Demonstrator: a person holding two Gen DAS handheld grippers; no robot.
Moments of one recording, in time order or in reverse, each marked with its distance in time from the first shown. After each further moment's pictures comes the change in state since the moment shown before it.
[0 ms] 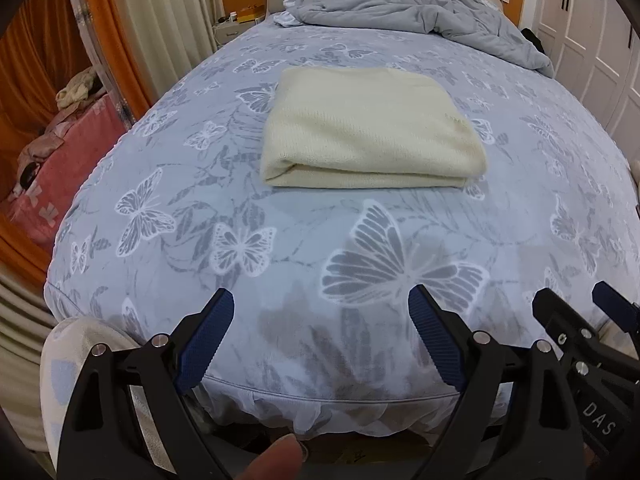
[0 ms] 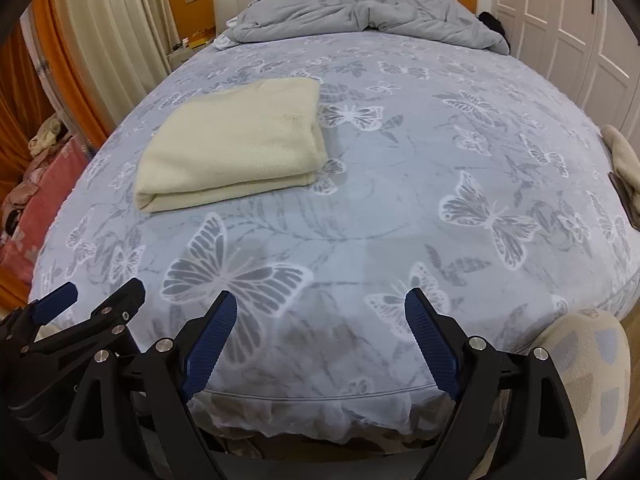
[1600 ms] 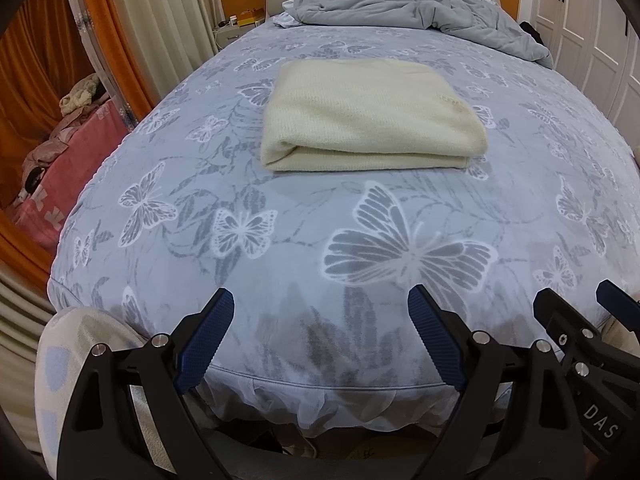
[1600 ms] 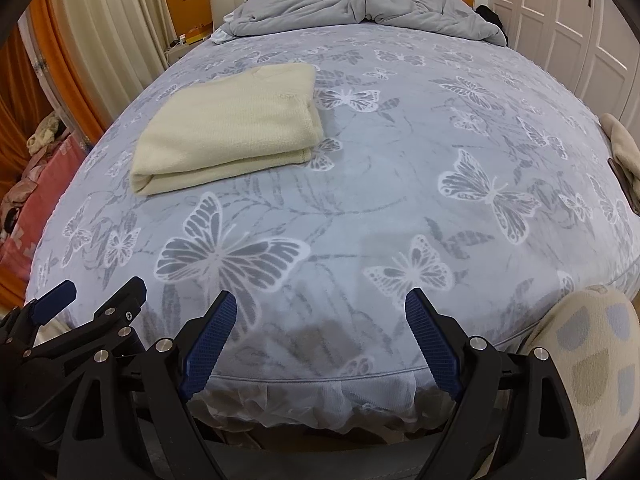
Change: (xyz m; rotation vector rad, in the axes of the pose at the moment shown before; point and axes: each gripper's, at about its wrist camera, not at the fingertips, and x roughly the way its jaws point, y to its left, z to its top) left arm 0.001 -0.006 -0.021 0.019 -0.007 0.025; right arm 0.004 0.002 -0.019 0.008 0.020 0.003
